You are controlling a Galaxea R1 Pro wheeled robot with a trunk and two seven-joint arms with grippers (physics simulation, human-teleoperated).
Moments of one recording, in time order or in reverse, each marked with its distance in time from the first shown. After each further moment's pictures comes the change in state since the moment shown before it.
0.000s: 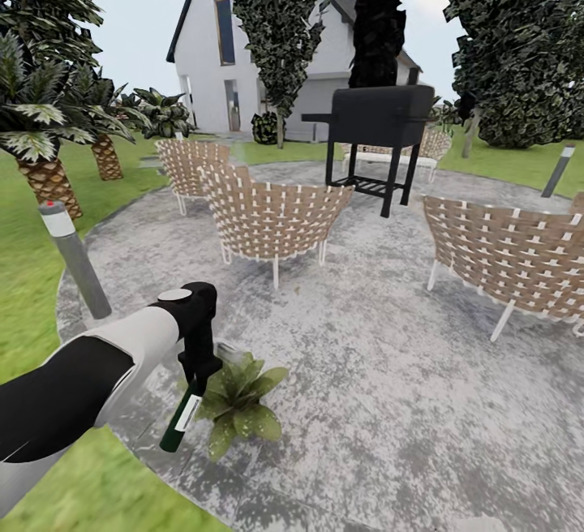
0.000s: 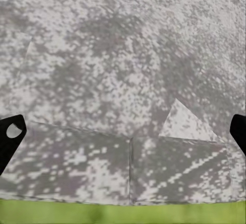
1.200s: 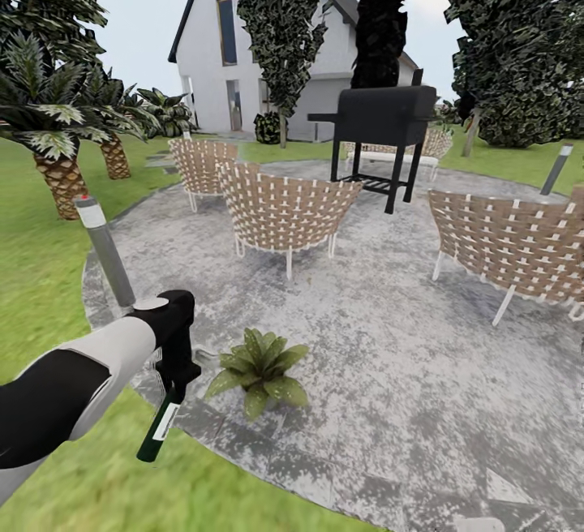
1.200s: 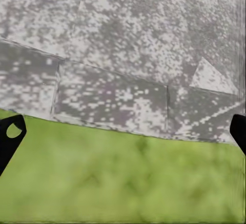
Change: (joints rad) left arm 0.053 0.101 0.008 -0.051 0.003 0.000 0.000; right arm 0.000 0.001 0.000 0.001 0.001 0.000 -0.001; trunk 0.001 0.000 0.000
